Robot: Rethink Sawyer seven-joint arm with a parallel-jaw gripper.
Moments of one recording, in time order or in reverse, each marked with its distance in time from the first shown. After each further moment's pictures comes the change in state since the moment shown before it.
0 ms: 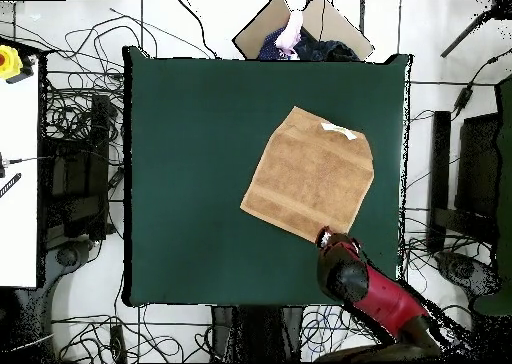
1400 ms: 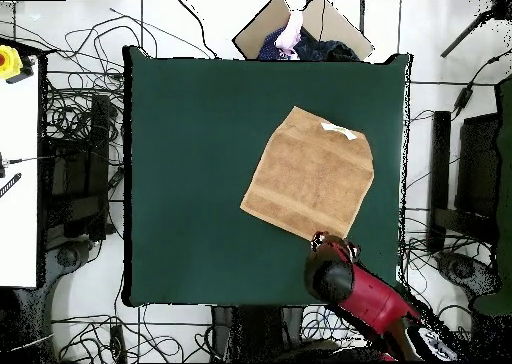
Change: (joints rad) arm 0.171 -0.038 -0.141 0.006 0.080 0.027 0.000
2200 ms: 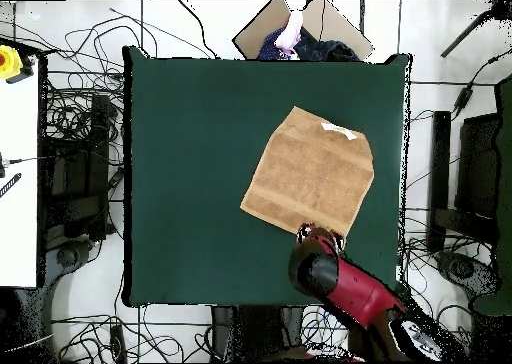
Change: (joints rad) arm 0.067 -0.033 0.031 0.027 0.056 -0.002 0.000
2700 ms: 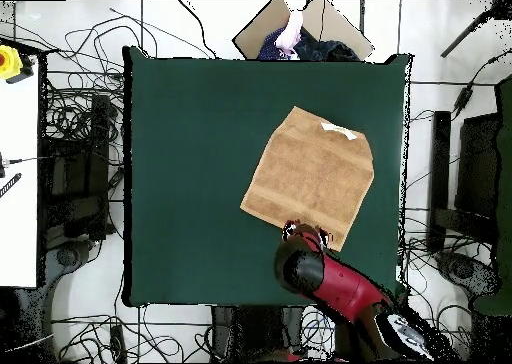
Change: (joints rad) arm 0.032 -0.010 0.038 0.027 0.019 0.000 0.000
